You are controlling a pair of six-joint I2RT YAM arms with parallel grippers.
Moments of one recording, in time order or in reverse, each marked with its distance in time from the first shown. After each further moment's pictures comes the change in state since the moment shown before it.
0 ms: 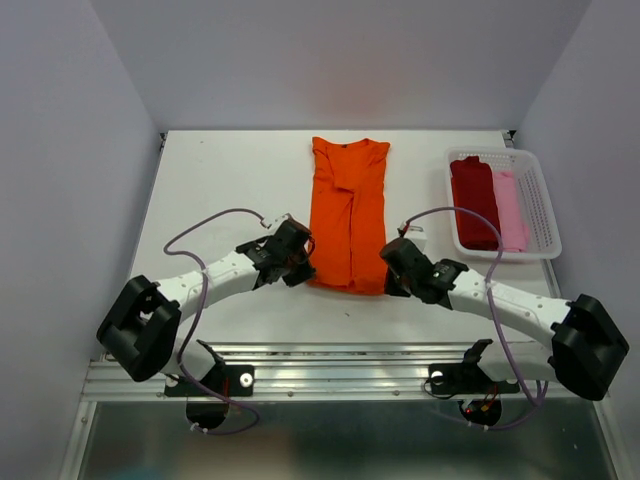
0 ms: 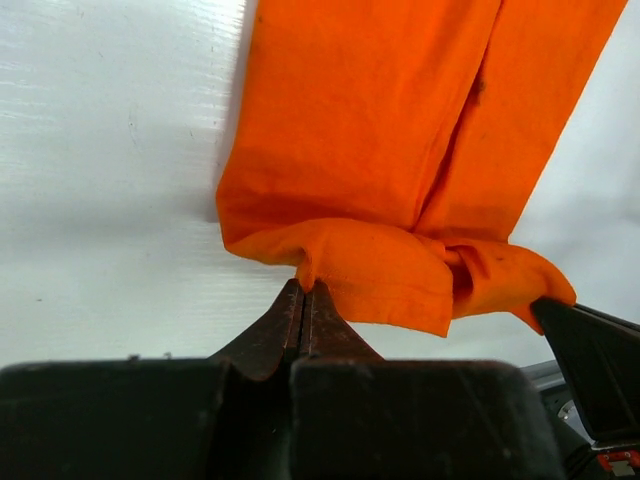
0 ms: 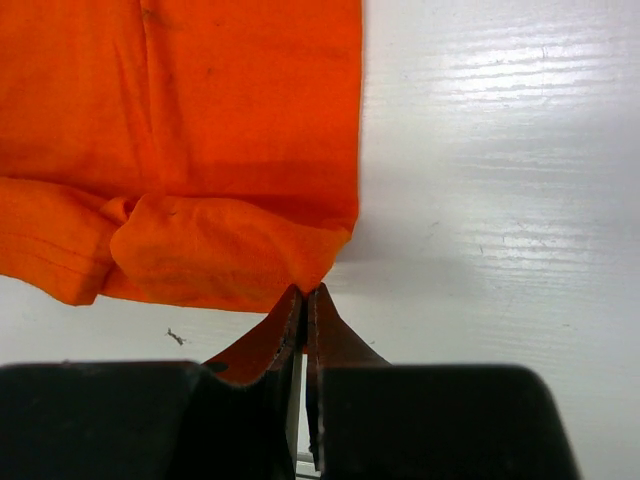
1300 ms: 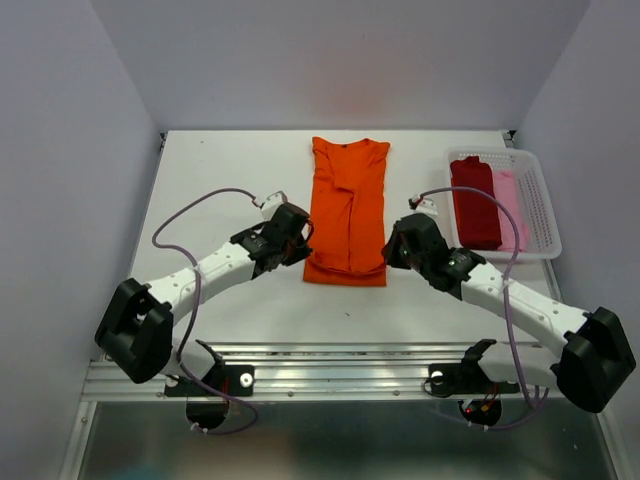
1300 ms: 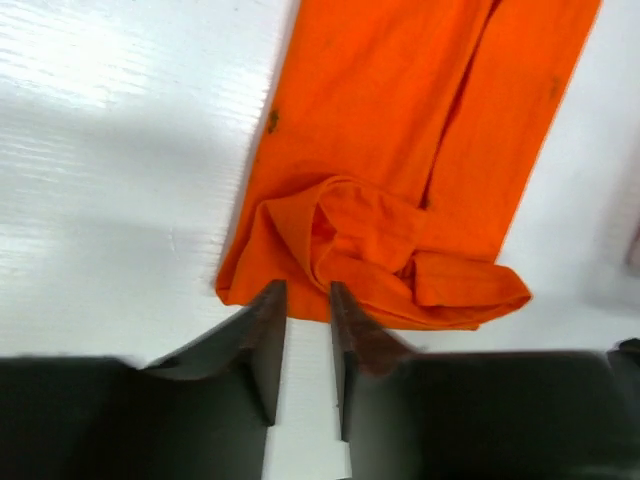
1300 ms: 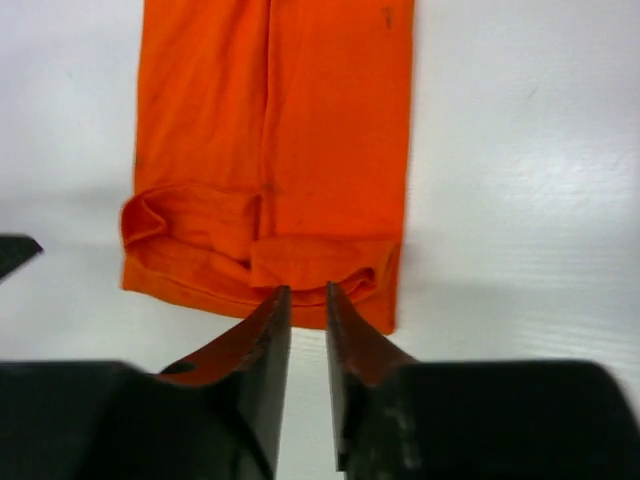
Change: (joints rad) left arm 0.049 0.029 0.123 -0.032 -0.156 0.062; right arm -0.123 -0.025 0.105 0.144 -0.011 -0.129
